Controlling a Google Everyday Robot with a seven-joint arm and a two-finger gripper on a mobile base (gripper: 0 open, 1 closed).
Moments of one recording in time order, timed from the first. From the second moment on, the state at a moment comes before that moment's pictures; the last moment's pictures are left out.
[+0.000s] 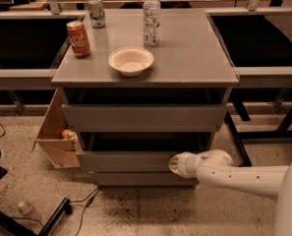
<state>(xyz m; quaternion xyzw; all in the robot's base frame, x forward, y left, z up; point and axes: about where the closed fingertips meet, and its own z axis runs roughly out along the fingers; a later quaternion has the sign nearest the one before) 0.628 -0.129 0.419 -0.64 0.68 -0.04 0.36</state>
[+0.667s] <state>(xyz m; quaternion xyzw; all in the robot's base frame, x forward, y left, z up) 0.628 -0.129 0.419 -0.64 0.68 -0.04 0.36</state>
